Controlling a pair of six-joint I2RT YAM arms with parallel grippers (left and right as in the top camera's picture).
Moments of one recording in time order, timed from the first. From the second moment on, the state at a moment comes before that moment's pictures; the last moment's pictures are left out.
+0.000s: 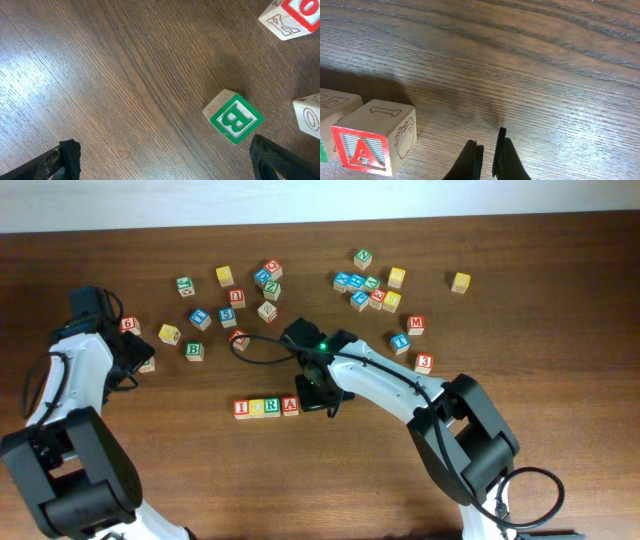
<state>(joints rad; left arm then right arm) 0.31 1.85 1.33 -0.80 -0.26 -0.57 0.70 2.08 1.48 -0.87 -0.08 0.53</state>
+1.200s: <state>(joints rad) 0.31 1.85 1.33 -0.80 -0.26 -0.57 0.70 2.08 1.47 -0.81 -0.14 0.53</state>
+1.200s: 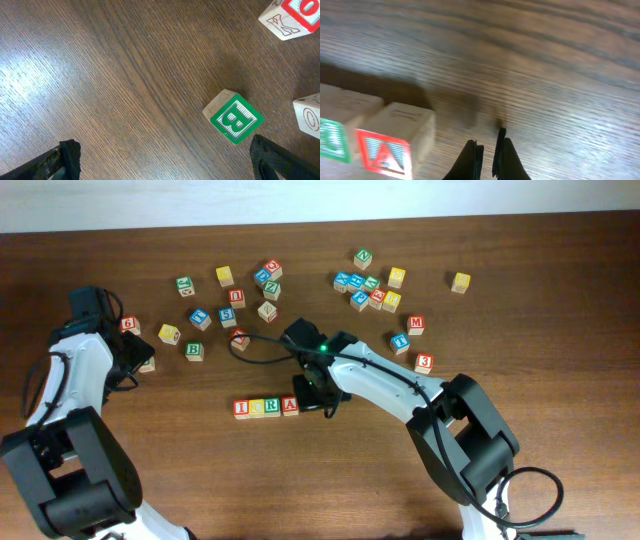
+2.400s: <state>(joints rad) 0.31 1.85 1.33 -0.80 -0.26 -0.57 0.74 2.08 1.47 -0.76 -0.19 0.55</state>
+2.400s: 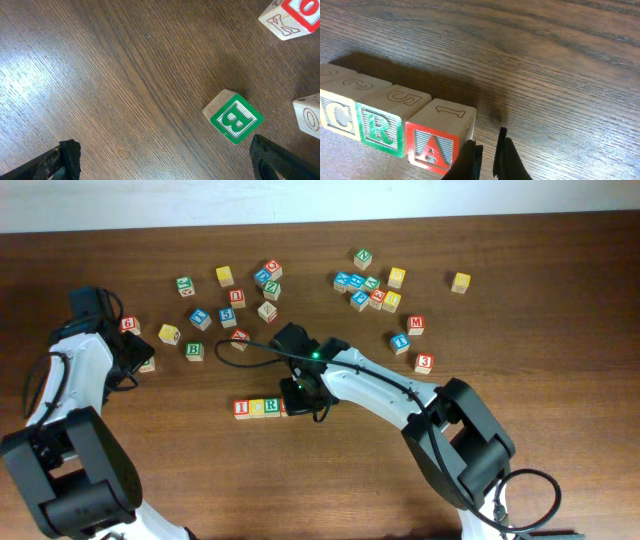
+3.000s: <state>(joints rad) 0.31 1.85 1.33 -0.80 -0.26 -0.57 0.74 2.08 1.47 -0.79 -0.19 0.58</state>
